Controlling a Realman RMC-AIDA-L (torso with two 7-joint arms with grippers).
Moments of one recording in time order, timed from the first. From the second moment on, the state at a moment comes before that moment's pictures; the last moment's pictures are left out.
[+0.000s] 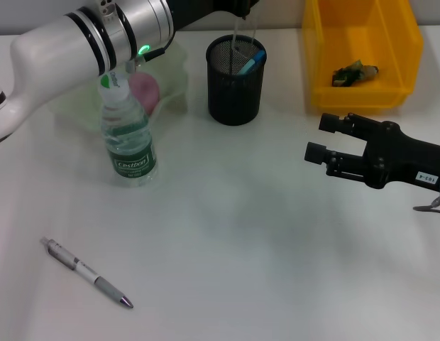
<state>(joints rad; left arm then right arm) -0.76 -2.08 1.50 0.58 0.87 0.79 -0.94 0.45 2.08 -0.62 -0.50 -1.83 -1.66 1.25</state>
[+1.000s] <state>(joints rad) -0.76 -2.08 1.49 0.60 0.87 0.77 -0.94 0.46 2.08 -0.62 -0.50 -1.82 -1.65 1.25</state>
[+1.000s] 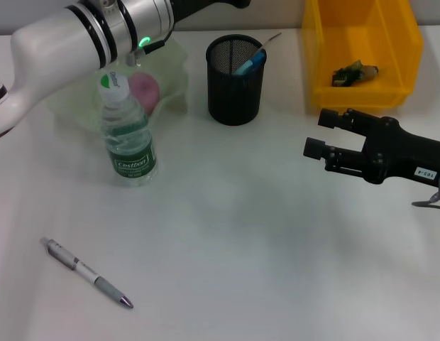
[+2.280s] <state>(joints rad) -0.59 -1.97 1.05 1.12 1.71 1.42 -1.86 0.48 2.07 -0.63 -0.61 -1.82 -1.66 1.41</state>
